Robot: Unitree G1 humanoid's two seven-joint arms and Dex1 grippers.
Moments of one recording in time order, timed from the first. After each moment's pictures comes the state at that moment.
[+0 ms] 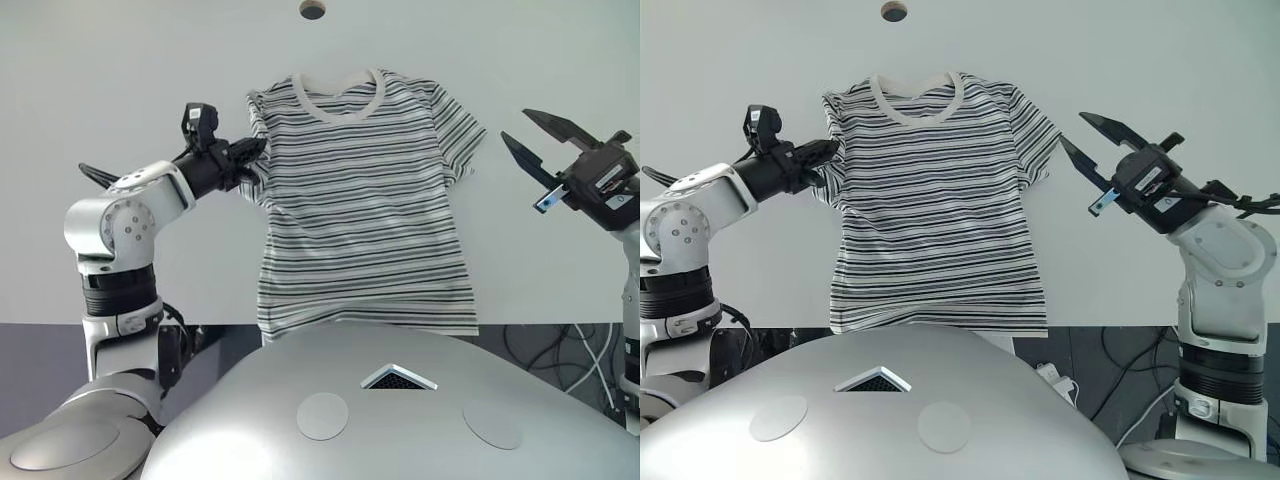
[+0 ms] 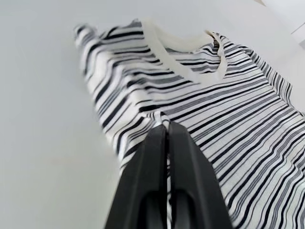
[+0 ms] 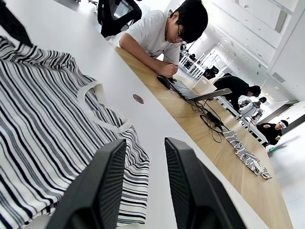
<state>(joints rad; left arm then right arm) -0.10 0.43 0.14 -0.24 -0.70 1.07 -0.37 0.31 -0.70 -0.23 -0.31 0.20 -0.22 0.75</state>
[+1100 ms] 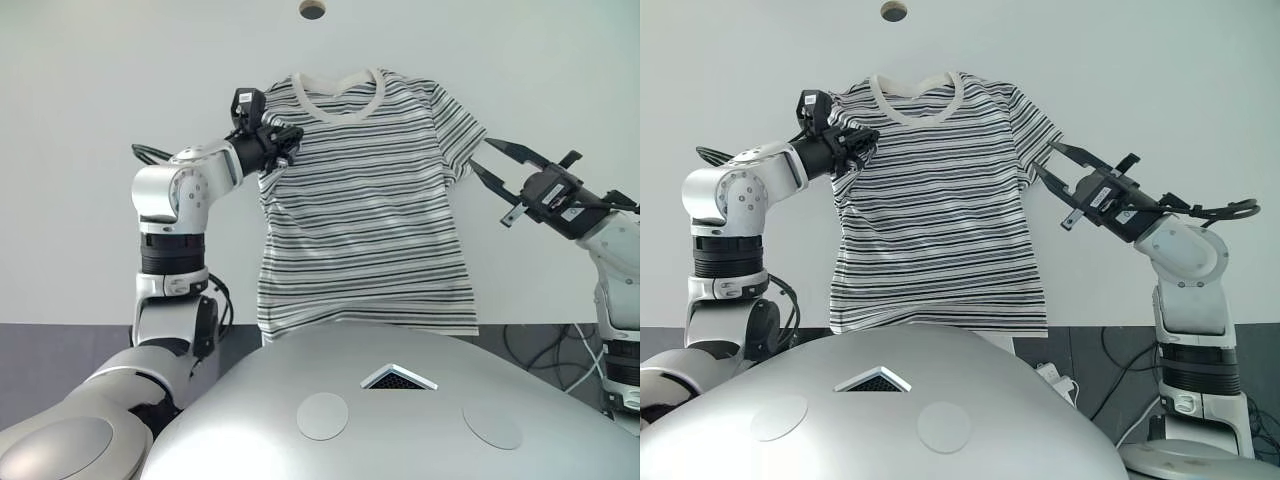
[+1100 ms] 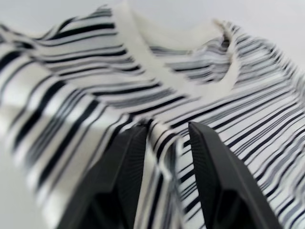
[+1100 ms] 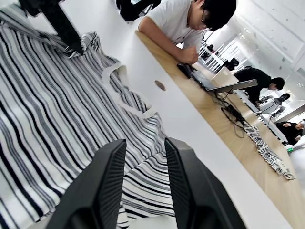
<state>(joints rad) -0.26 0.20 0.06 -0.05 -0.54 1.04 -0.27 0.31 -0.67 -0.11 -0.22 0.08 -0.30 0.73</state>
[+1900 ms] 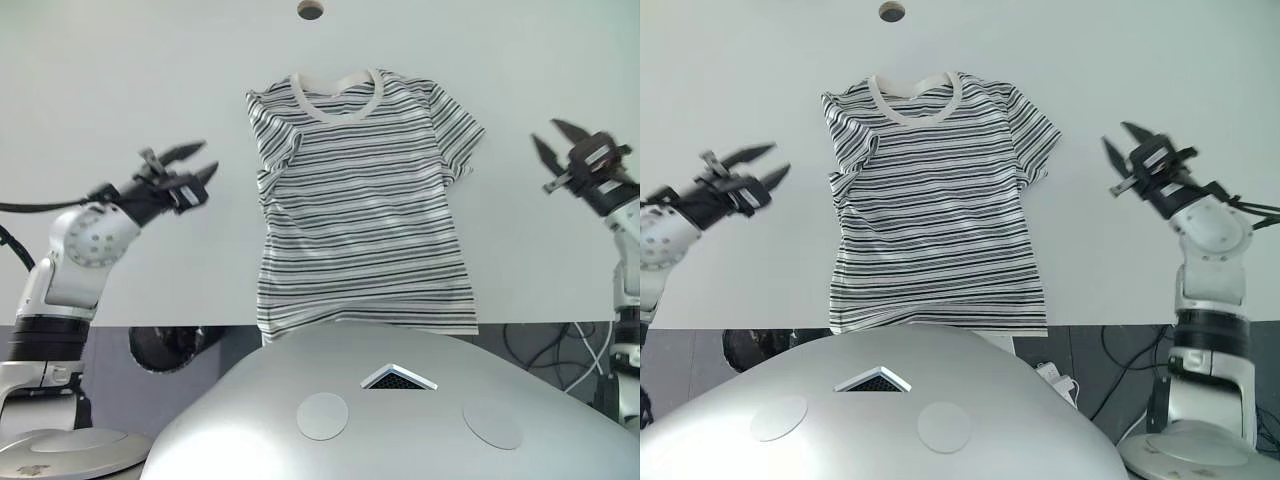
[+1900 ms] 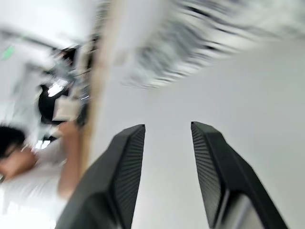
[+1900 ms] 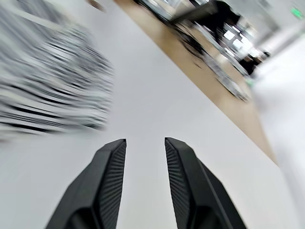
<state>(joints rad) 0.25 0.86 -0.10 0.09 0.44 -0.56 -0.38 0.05 -0.71 -0.23 0.34 0.04 -0.27 0.56</state>
